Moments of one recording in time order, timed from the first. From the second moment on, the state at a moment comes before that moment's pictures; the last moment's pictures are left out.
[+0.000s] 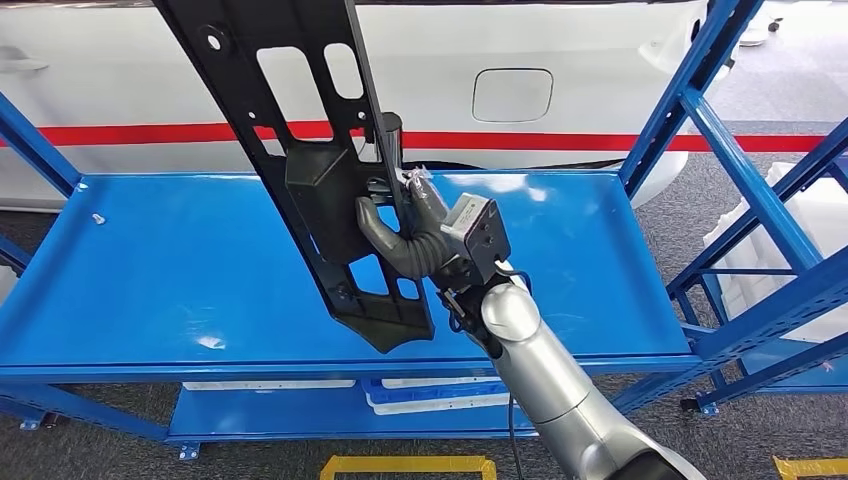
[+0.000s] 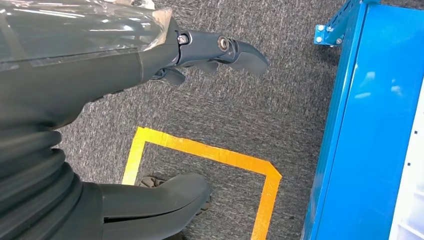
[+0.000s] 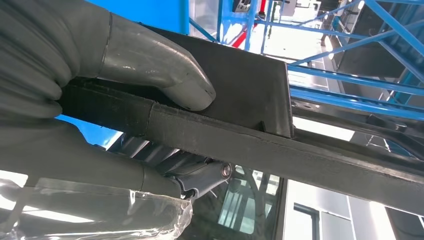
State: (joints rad) left arm -0.16 -0.08 0.76 -0.22 -0.54 0.05 -0.48; right arm -0.54 0.06 0.56 -1.49 -0.21 0.04 -0.33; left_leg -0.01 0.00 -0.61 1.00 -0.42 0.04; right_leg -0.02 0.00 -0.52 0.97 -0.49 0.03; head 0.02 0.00
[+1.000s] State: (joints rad) left arm -0.15 -0.09 0.77 -0.22 -0.53 0.05 -0.48; right arm -0.53 0.06 0.57 -1.49 -0.19 0.05 -0.33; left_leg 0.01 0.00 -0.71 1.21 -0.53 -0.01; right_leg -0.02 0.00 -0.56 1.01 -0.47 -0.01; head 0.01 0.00
